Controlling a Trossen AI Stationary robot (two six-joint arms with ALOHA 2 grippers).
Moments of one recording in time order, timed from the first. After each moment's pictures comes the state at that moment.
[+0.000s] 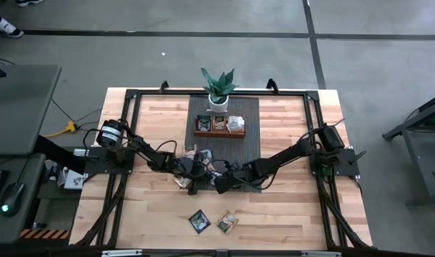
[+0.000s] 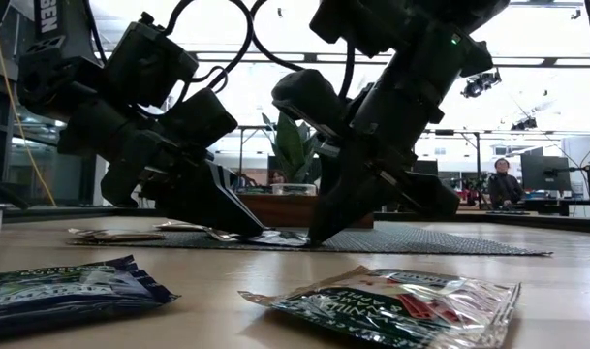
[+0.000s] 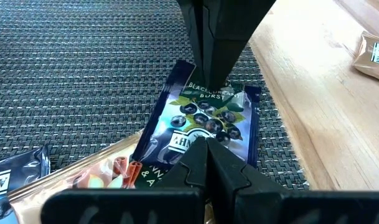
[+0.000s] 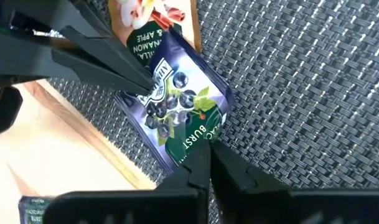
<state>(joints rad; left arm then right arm) -0.20 1.91 0.52 0.83 -0.06 -0.08 0.28 1.97 1.13 -0.14 0.19 1.37</state>
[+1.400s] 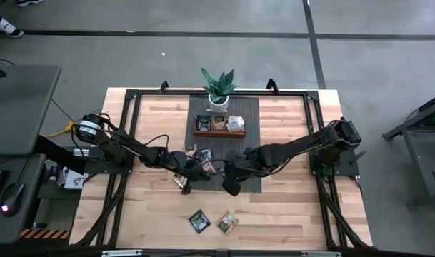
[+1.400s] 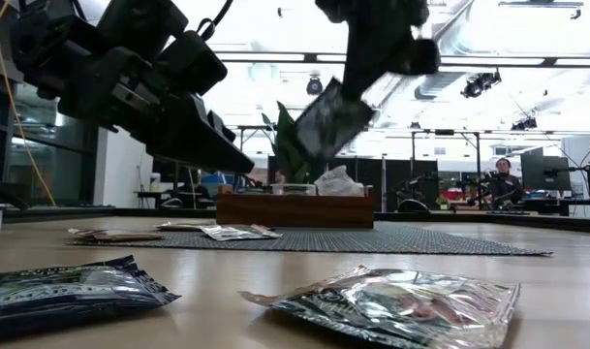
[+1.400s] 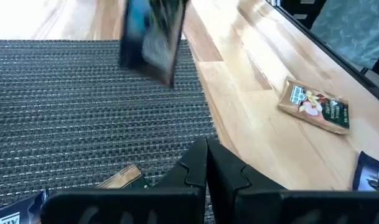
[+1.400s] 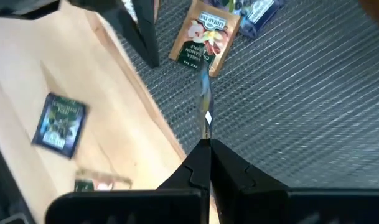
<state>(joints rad) -0.20 1.64 0.51 0.71 0.08 -0.07 0.27 1.78 1.47 -0.81 0.17 0.88</state>
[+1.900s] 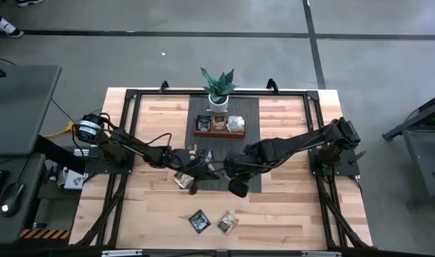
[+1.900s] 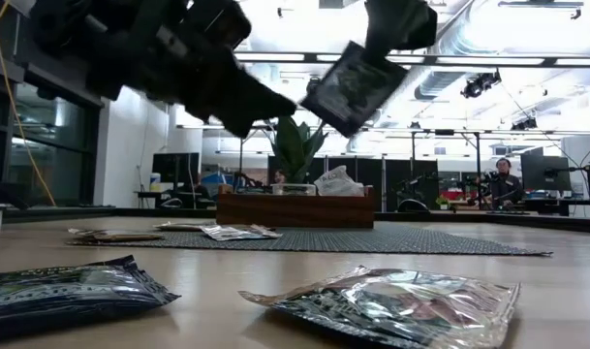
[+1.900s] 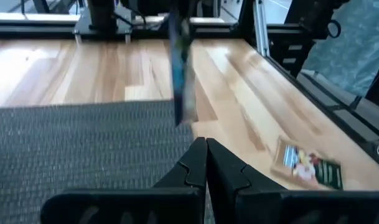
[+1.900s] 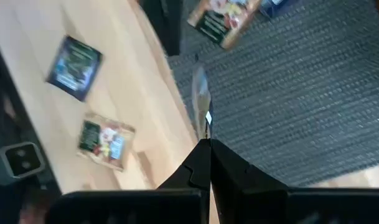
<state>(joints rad) -0.20 1.64 0.63 0.73 0.08 -0.06 0.26 1.79 1.64 -1.05 0.04 0.70</state>
